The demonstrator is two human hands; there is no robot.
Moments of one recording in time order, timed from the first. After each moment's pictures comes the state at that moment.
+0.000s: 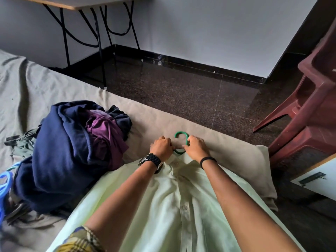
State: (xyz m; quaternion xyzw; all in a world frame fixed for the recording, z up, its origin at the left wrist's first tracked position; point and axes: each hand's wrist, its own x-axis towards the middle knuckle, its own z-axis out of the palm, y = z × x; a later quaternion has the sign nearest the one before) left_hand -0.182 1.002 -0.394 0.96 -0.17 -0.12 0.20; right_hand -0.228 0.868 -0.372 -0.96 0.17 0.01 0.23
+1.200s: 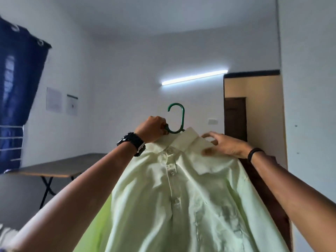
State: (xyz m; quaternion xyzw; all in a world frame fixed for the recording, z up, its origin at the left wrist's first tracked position) left_hand -0.308 1.006 0.173 0.82 -0.41 0.33 0.22; right_hand -0.454 0.782 0.135 -0.93 0.00 -0.20 0.32
